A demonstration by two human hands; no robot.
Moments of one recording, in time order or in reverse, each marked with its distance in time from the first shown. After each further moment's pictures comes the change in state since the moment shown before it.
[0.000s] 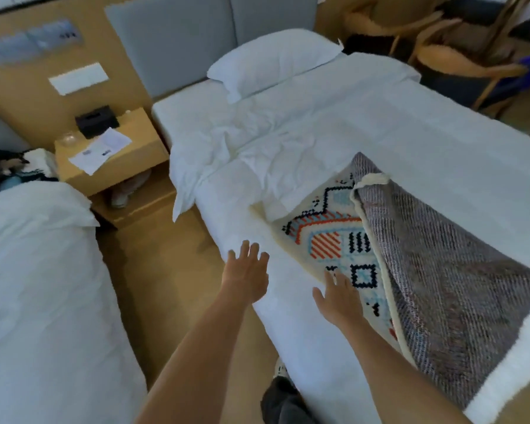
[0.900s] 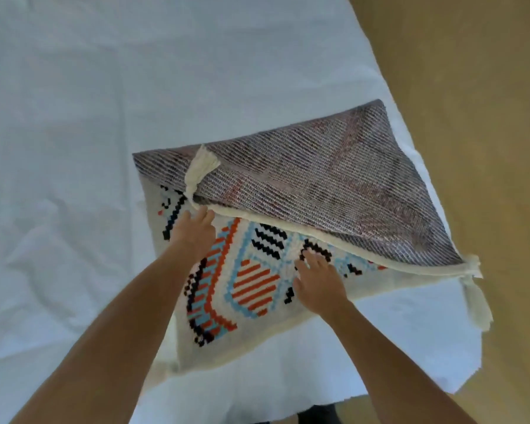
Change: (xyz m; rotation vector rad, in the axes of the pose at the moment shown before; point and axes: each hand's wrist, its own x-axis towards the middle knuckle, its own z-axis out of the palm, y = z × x) left_hand 0.476 0.141 -0.021 1.000 0.125 1.073; right_hand 0.194 0.057 0.035 0.293 0.052 0.822
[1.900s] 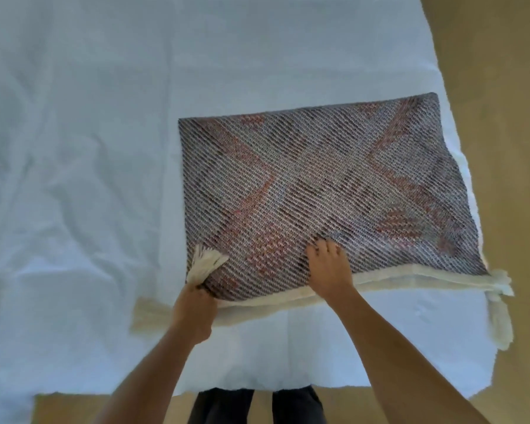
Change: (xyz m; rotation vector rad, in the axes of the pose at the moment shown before) left_hand -0.133 0.118 0.116 -0.272 -0.152 0.019; right_hand 0.004 -0.021 0.028 -0.301 -0.001 -0.087
